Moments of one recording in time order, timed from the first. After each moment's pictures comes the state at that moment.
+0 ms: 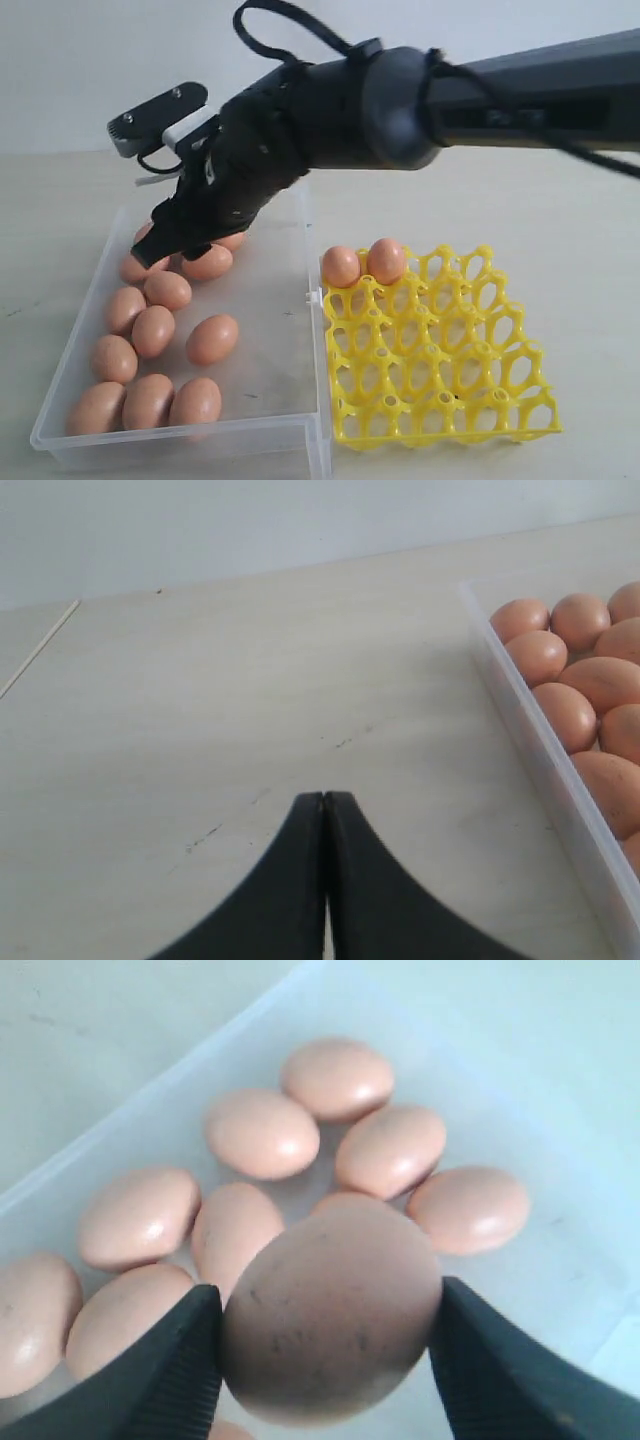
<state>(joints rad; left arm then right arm) 0.04 0.01 0.00 0.10 0.39 0.03 0.84 2.05 -1.56 -0.13 0.46 0.05</state>
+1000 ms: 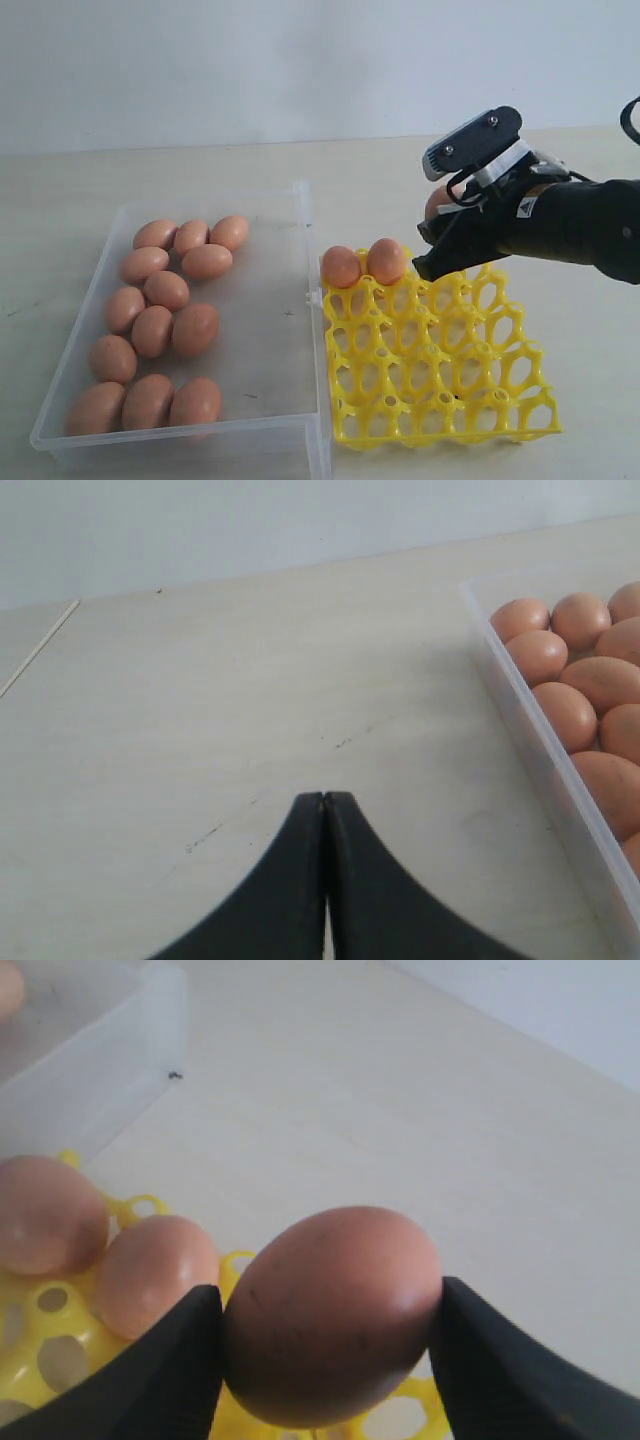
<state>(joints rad) 0.04 0.01 0.00 0.10 0.39 0.03 0.38 1.66 -0.72 0.10 -0.20 -0.38</state>
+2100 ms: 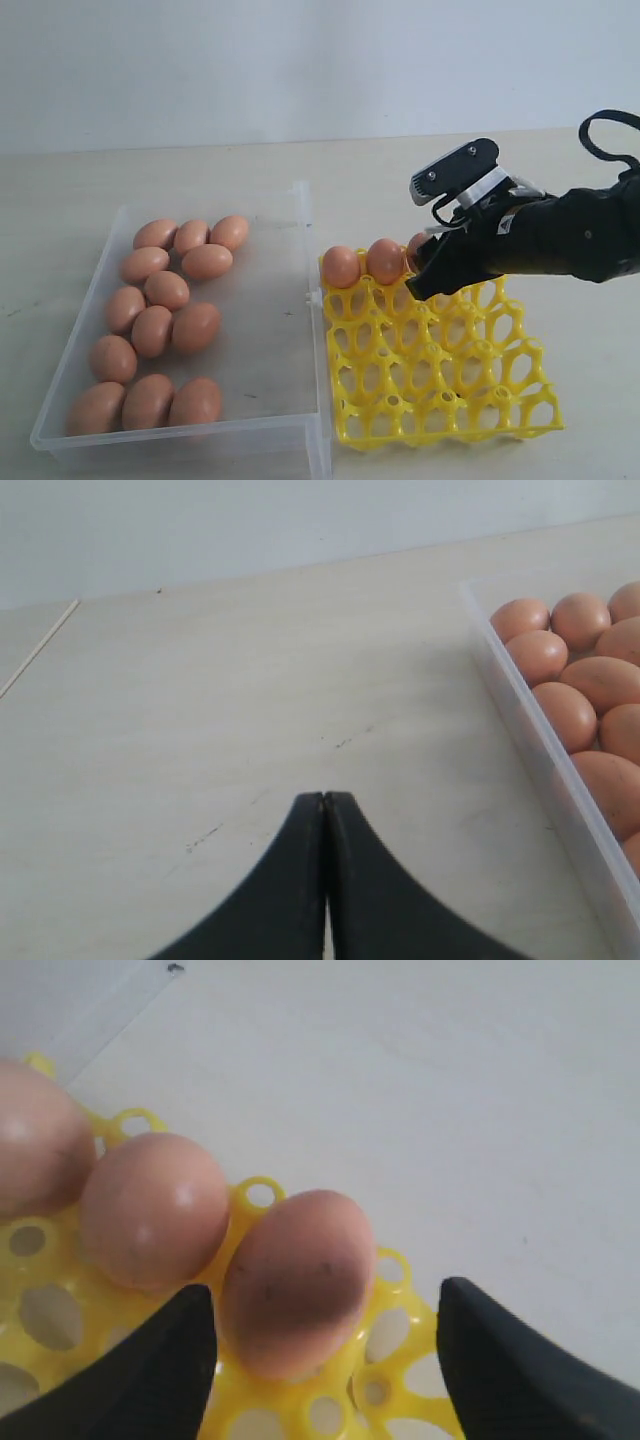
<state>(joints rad) 0.04 0.01 0.00 0.10 0.39 0.03 0.38 1.77 -0.76 0.13 -0.13 -0.39</state>
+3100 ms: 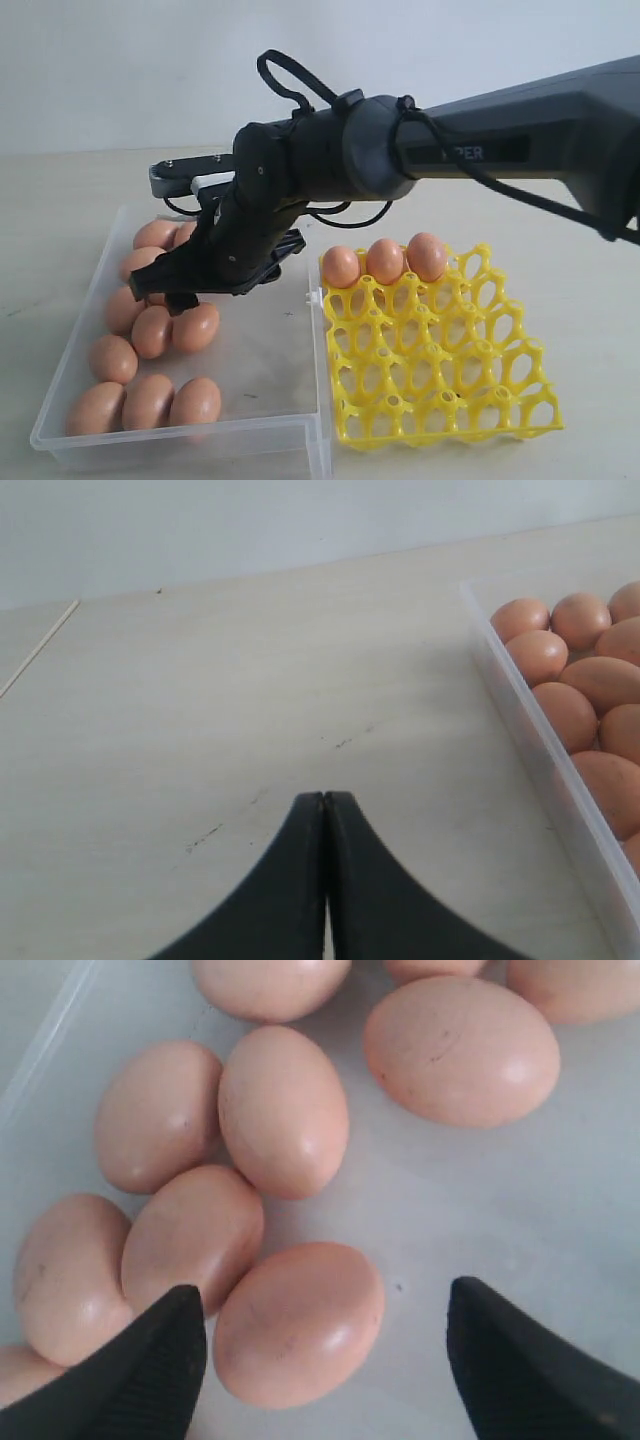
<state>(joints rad) 0.04 0.01 0.00 0.10 0.39 0.03 0.81 2.17 -1.58 0.24 0.58 0.09</state>
